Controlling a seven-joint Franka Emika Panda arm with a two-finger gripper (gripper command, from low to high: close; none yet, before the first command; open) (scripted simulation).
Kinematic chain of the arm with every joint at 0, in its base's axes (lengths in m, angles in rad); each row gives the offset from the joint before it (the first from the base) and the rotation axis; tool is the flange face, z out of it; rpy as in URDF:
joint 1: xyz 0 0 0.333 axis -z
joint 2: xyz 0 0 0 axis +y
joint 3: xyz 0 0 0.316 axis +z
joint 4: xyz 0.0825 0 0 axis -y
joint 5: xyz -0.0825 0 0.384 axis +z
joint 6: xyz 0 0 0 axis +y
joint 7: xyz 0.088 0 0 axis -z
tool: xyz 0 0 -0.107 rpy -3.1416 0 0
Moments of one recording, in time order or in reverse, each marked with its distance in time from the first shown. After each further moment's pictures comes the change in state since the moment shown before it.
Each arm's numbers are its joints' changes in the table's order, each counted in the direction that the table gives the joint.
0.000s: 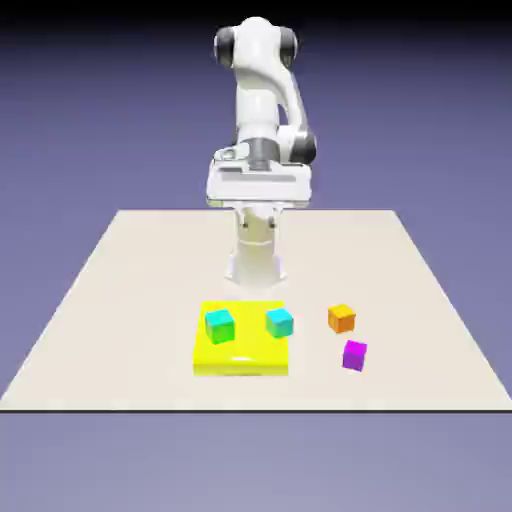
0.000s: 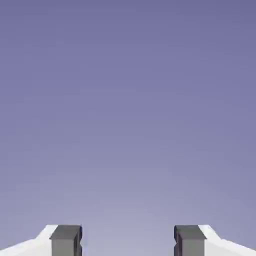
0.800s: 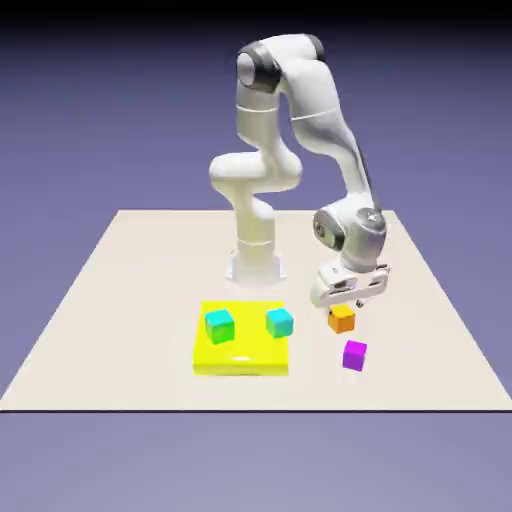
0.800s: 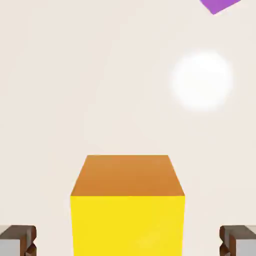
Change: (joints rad) arm -0.191 0.799 0.386 0.077 -0.122 0.280 0.392
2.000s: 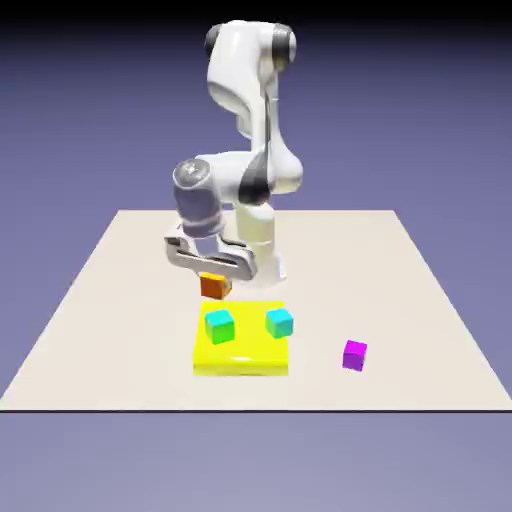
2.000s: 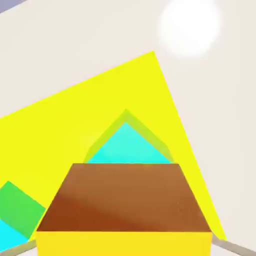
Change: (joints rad) arm 0.348 -0.337 -0.526 0.146 0.169 0.462 -0.238
